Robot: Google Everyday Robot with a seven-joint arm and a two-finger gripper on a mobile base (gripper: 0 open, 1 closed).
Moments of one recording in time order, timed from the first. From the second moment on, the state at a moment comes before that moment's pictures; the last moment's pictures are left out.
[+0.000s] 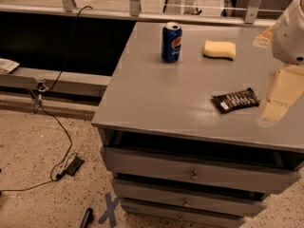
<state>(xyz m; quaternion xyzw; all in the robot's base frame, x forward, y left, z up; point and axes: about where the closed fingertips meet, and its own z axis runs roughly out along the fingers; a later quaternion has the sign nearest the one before) 0.438 -0.217 0.976 -0.60 0.78 -0.03 0.16</state>
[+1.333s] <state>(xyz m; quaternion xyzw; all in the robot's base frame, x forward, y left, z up) 0.524 -0.263 0.902 -0.68 0.72 -0.08 0.11</state>
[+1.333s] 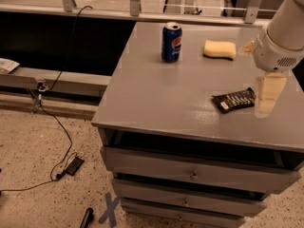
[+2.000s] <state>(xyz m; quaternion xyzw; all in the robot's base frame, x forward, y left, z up) 0.538 -0.255 0.845 -0.75 0.66 -0.01 0.07</state>
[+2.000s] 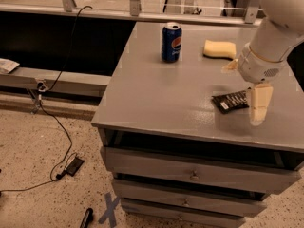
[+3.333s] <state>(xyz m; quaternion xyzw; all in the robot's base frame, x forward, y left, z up) 0.538 -0.249 0.832 -0.77 0.64 0.02 0.06</state>
